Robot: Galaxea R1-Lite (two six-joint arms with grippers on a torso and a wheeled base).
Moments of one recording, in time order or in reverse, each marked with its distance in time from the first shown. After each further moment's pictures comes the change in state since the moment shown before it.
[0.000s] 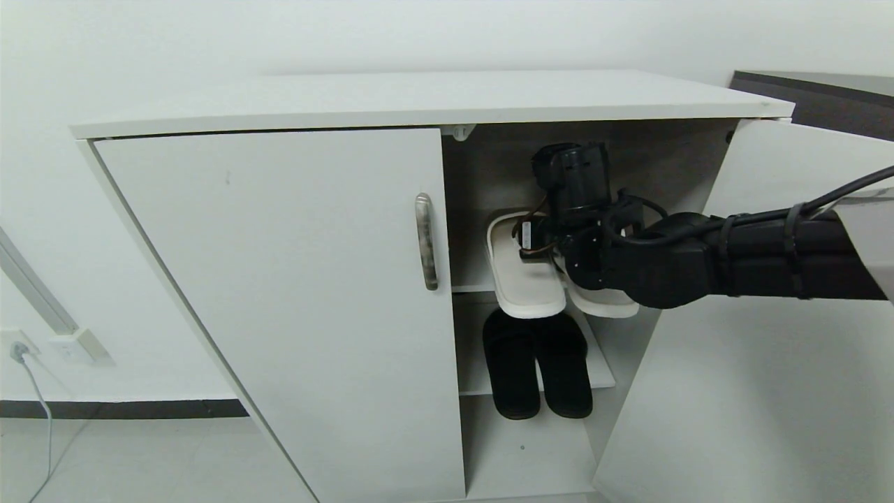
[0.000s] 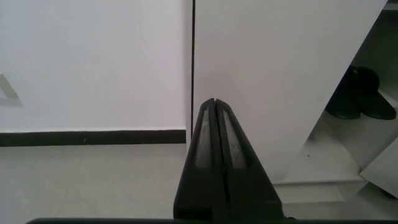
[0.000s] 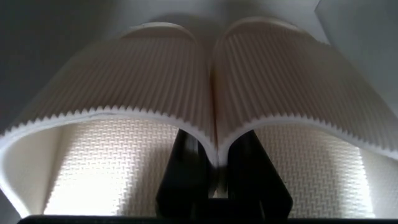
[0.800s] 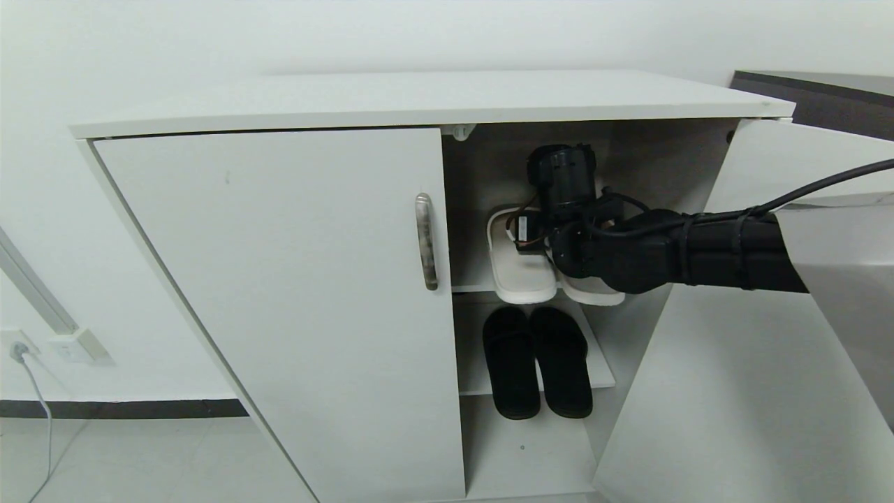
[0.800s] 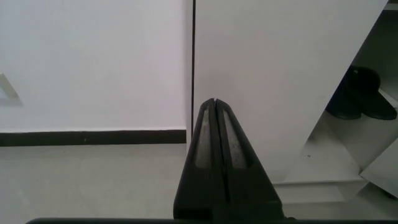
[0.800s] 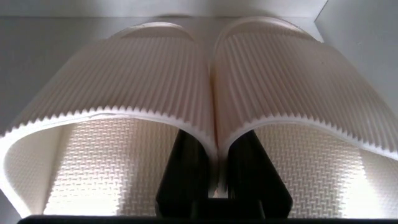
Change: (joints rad) left arm 0.000 0.000 0.000 0.000 0.002 0.000; right arm -0.036 0.108 -0.161 0.043 0.001 -0.001
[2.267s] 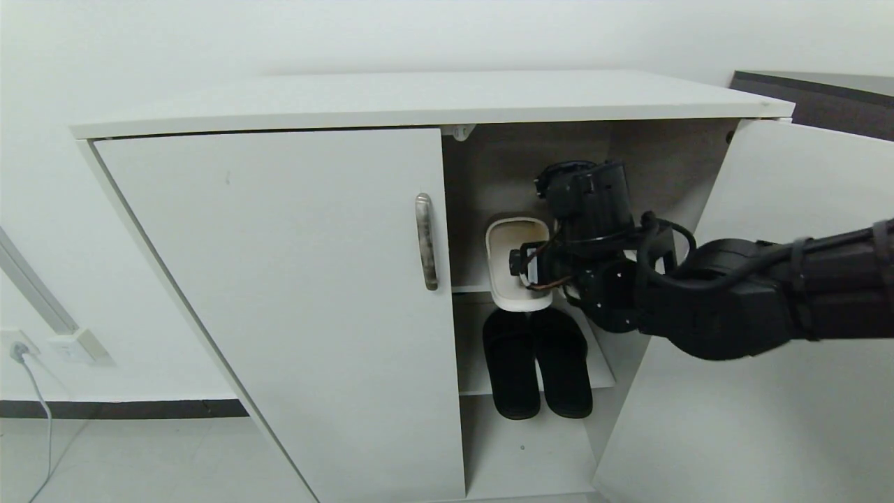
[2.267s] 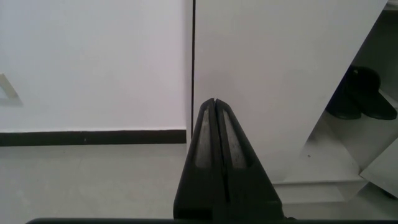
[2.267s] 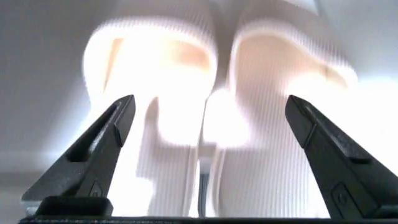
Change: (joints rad) left arm 0.000 0.000 0.000 0.000 0.000 0.000; right arm 0.134 -0.272 0.460 -0.128 -0.041 0.015
